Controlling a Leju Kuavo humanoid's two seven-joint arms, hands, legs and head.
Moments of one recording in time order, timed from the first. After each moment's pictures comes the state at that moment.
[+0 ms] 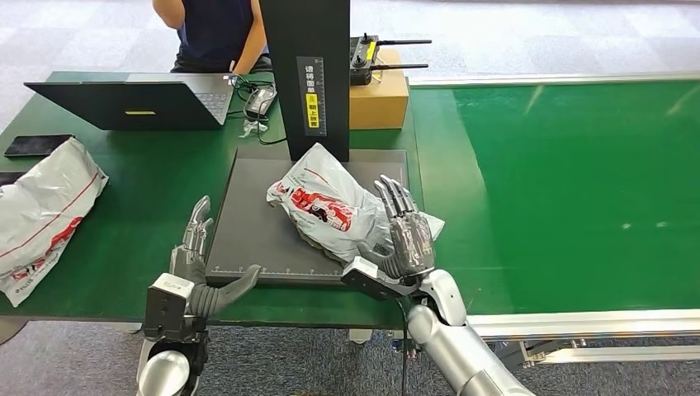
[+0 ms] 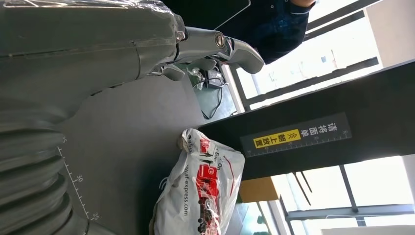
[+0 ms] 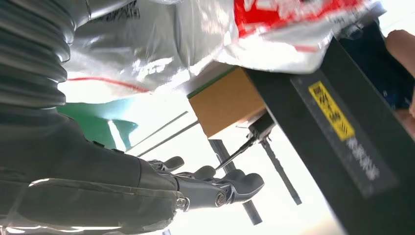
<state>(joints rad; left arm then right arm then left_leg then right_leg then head) 0.03 -0.15 -0.11 -1.42 -0.47 0.20 -0.44 -0.43 0.07 0.44 -0.98 0.82 -0.64 -0.42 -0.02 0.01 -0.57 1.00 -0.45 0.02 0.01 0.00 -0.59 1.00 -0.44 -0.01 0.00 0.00</state>
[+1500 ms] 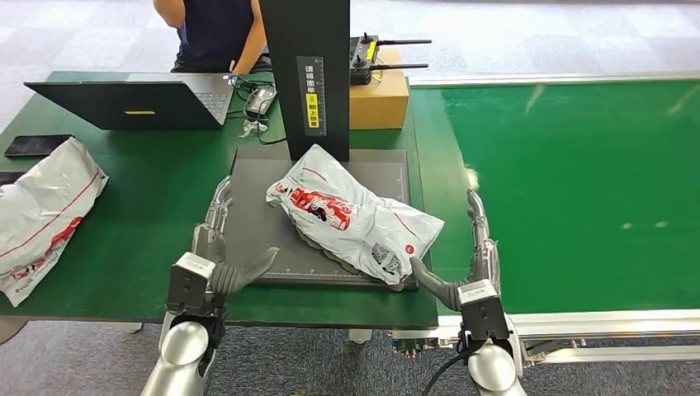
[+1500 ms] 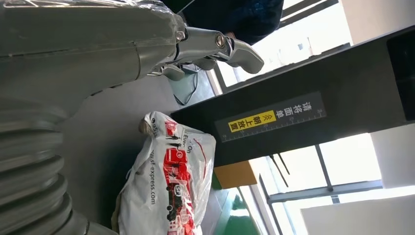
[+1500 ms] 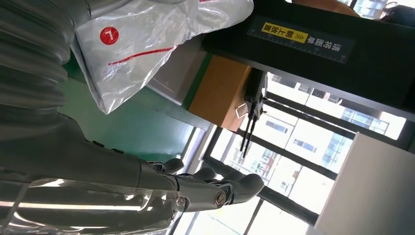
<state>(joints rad) -0.12 -0.17 -0.14 -1.24 -0.45 0.18 -0.53 -0.05 0.06 0.14 -1.59 0.37 -0.27 -0.55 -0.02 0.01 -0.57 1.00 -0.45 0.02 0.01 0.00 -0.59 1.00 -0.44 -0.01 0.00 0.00</state>
